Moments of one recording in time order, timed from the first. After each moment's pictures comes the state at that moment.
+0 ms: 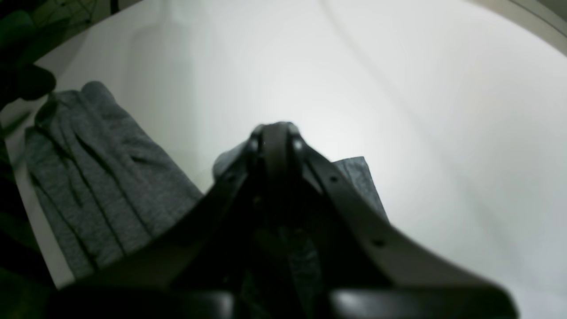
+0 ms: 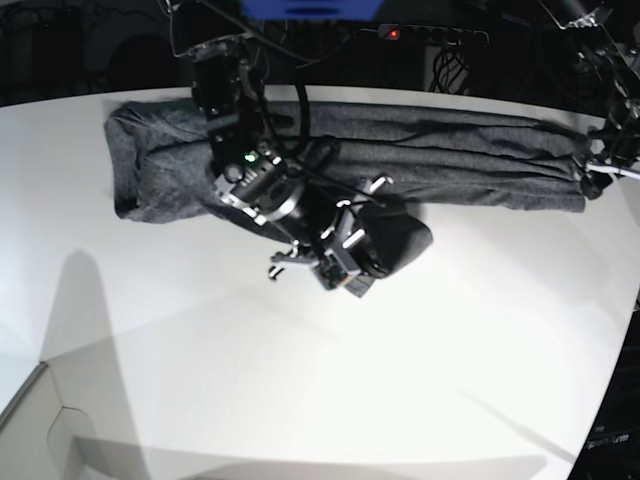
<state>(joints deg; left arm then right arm) 10.4 -12.7 -46.2 84.8 -26.6 -19.2 40.5 -2.3 -8.5 -14.0 96.4 -1.6 29.9 -26.6</state>
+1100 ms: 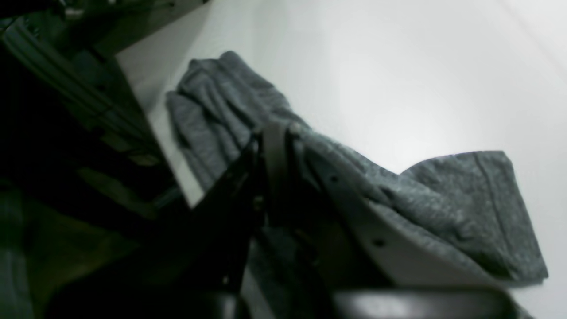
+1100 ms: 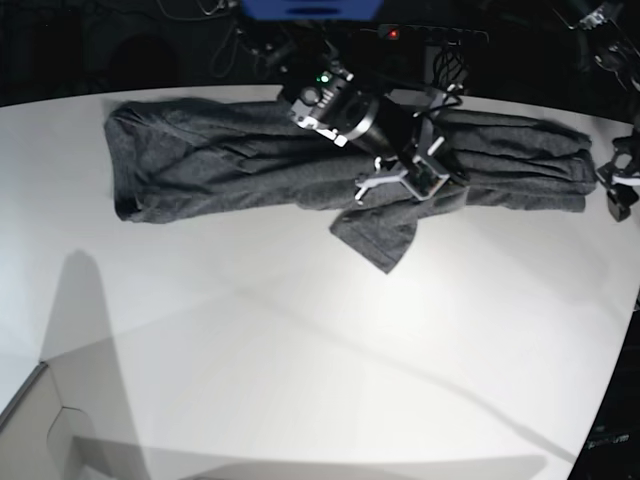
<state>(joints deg) 10.3 -12.9 -51.0 95.7 -26.8 -19.4 43.3 -11.0 -8.1 -36.3 96.0 -1.3 19.4 -23.7</state>
